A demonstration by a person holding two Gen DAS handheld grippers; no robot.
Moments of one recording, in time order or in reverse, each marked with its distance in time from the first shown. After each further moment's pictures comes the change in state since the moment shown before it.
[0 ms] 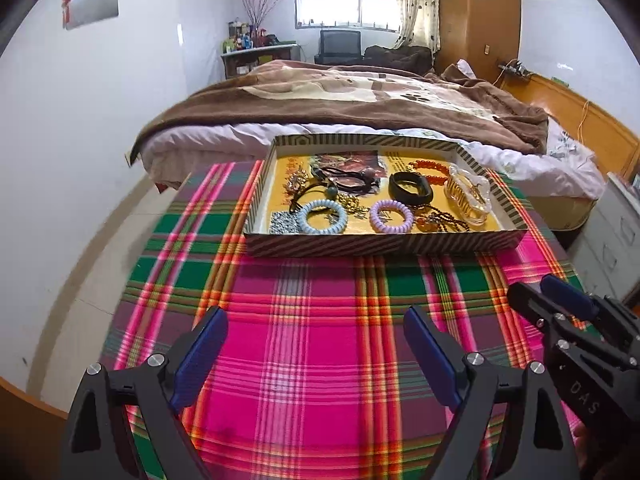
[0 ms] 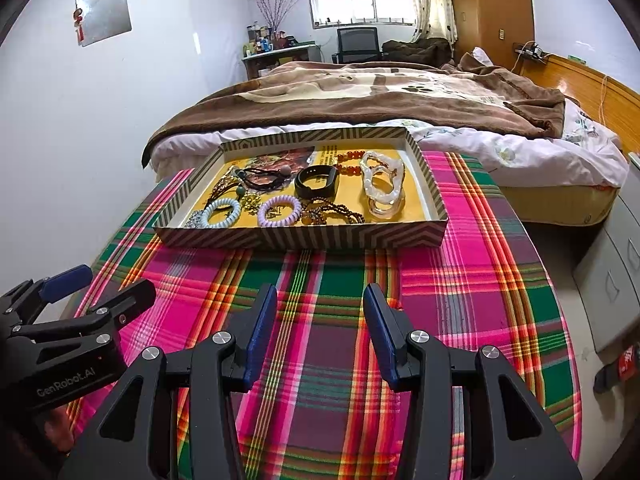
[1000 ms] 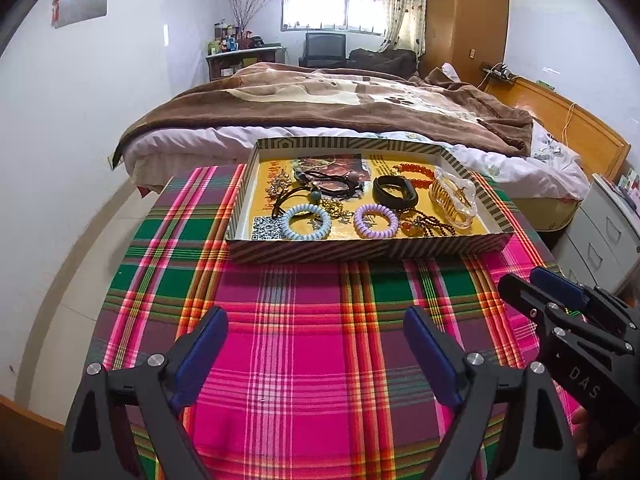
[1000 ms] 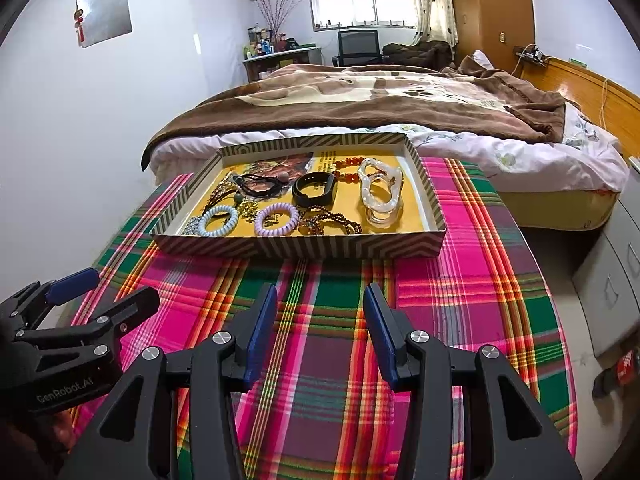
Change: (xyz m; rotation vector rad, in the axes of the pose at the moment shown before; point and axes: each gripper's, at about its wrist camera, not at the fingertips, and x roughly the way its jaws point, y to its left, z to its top) left arm 0.005 0.000 0.003 0.017 -0.016 -0.065; right arm 0.003 -0.004 0.006 -0.005 -0.012 0.004
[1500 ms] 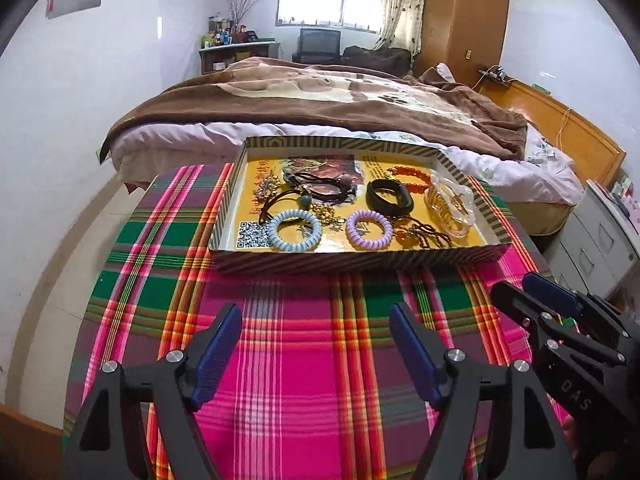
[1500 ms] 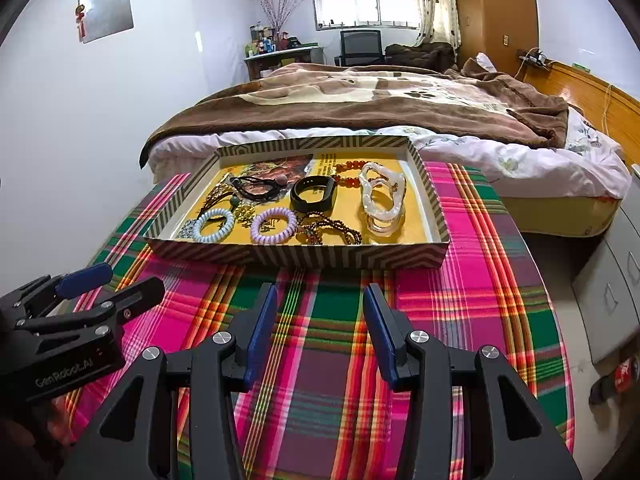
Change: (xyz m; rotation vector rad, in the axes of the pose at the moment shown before) left arm 0.015 0.002 0.013 -0.017 0.018 -0.056; right arm 0.008 0.000 0.007 -0.014 0.003 -0.005
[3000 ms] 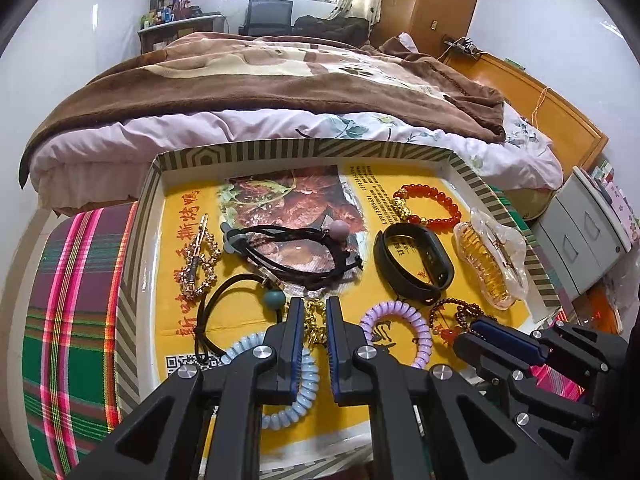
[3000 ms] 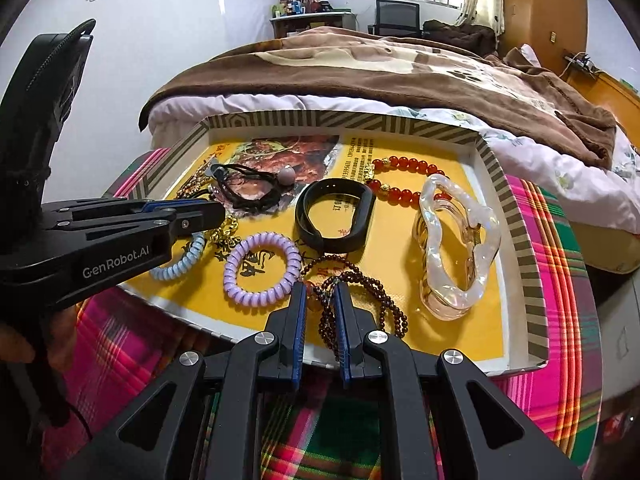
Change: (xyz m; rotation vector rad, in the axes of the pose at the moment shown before) left arm 0.146 0.008 0.096 0.090 0.118 -0.178; right arm 0.113 0.008 0.051 -0.108 0.135 0.052
